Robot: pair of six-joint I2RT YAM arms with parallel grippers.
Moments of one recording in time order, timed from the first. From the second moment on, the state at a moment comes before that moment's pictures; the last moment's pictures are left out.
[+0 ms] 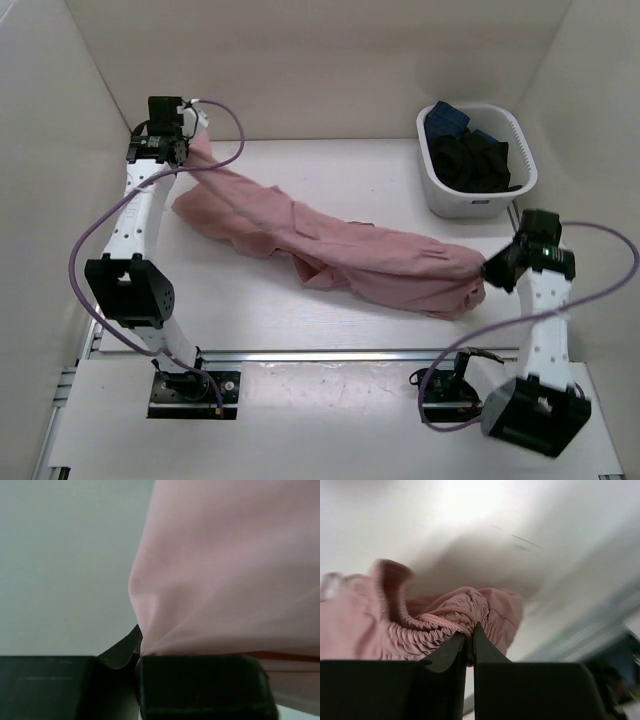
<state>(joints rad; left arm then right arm) -0.05 1.70 1.82 -0.75 -0.52 0.81 -0.28 0.93 0.91 -1.07 0.08 0.64</state>
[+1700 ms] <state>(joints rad) 0.28 1.29 1.03 -1.01 -0.35 0.65 0.12 1.82 1.39 -0.83 -0.07 0.81</state>
